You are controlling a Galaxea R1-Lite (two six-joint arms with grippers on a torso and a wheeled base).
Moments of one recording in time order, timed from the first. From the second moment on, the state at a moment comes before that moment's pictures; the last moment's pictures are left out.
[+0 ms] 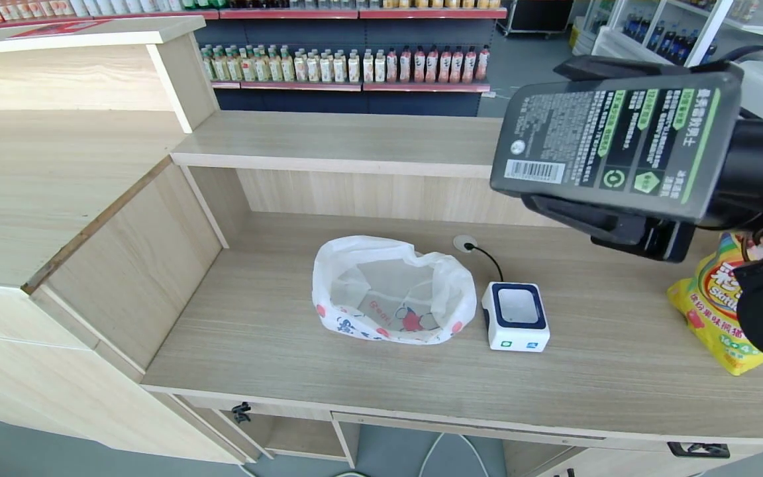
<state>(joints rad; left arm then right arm) 0.00 0.00 0.00 0.00 -0.02 0.00 0.45 1.67 -0.92 -1.54 1.21 -0.59</state>
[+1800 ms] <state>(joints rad) 0.00 0.00 0.00 0.00 -0.02 0.00 0.53 1.61 -0.73 -1.17 0.95 -0.63</state>
